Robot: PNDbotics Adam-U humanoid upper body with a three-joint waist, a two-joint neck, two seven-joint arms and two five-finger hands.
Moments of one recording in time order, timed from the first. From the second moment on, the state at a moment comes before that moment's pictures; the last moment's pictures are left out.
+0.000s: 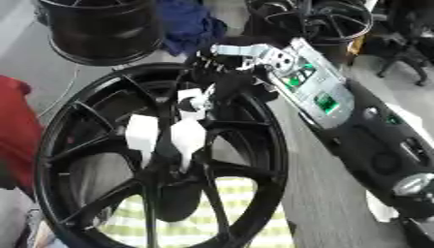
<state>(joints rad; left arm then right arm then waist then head) -0.13 0.21 0.53 -1.54 0.04 -0.20 -0.90 -1.04 -0.41 0.53 -1.38 0.24 0.29 0.62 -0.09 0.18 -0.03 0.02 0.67</state>
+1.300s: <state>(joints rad) -0.14 0.21 0.53 -1.54 0.04 -0.20 -0.90 -1.05 -0.37 0.53 -1.31 0.33 0.26 0.68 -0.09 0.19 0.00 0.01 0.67</state>
